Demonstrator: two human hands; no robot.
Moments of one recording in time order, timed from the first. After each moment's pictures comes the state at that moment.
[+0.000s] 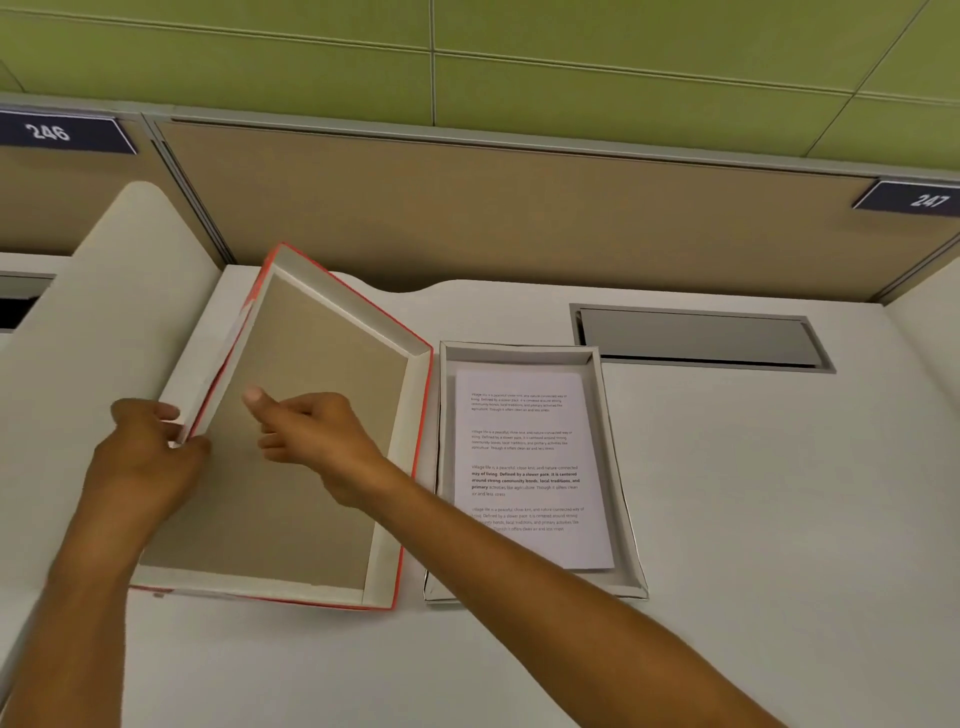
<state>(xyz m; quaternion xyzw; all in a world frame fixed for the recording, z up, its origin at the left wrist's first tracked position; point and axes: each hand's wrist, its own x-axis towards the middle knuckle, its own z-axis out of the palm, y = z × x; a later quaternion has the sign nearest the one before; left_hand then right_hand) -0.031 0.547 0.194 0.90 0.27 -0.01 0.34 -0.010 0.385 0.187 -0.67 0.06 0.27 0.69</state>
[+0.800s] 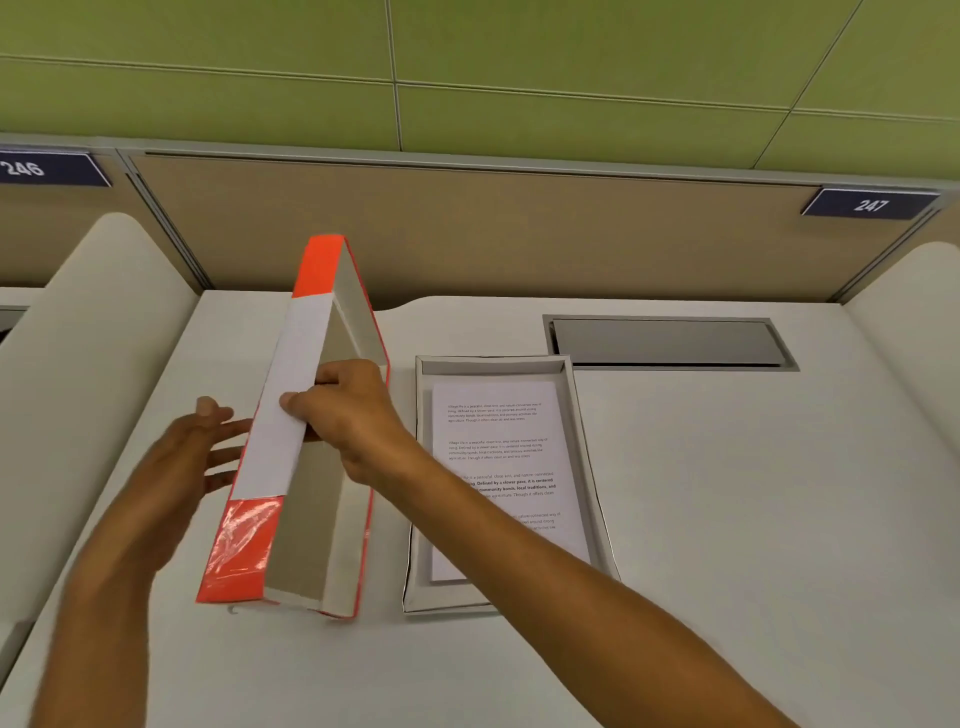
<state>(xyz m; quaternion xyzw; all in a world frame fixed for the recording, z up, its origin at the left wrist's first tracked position) -0.042 0.495 0.217 0.76 0.18 -0.09 0.62 -0.011 0.330 0.250 -0.66 0.09 0.21 0.71</state>
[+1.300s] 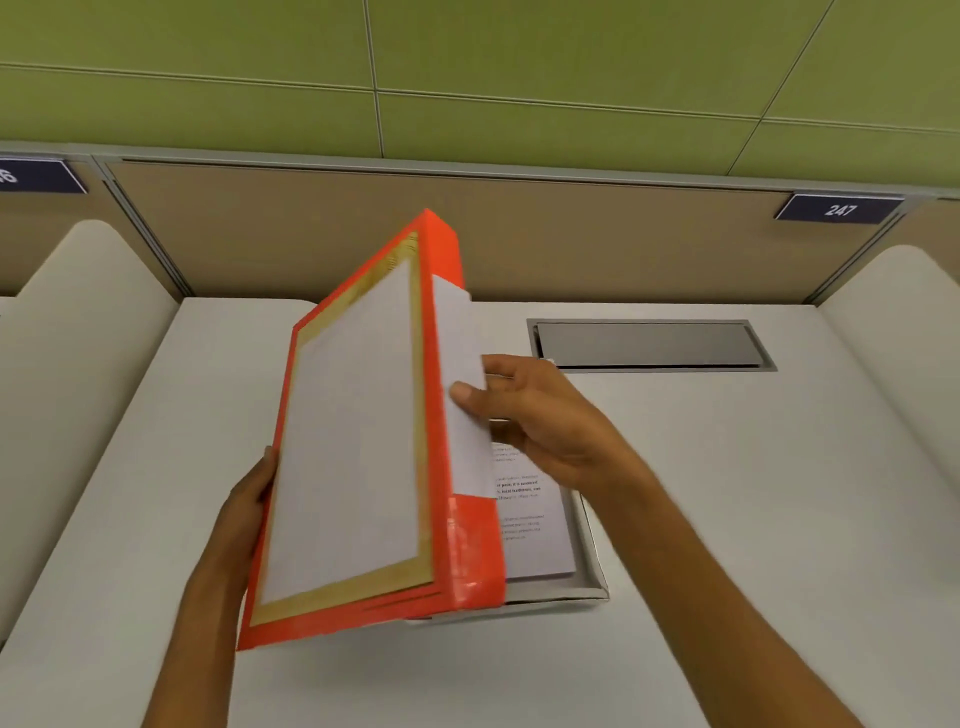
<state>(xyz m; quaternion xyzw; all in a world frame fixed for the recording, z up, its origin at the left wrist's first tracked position) -0.044 0.456 0.125 0.60 0.26 -0.17 0.74 -0.043 0.165 0.275 -0.62 0.05 0.20 0.76</state>
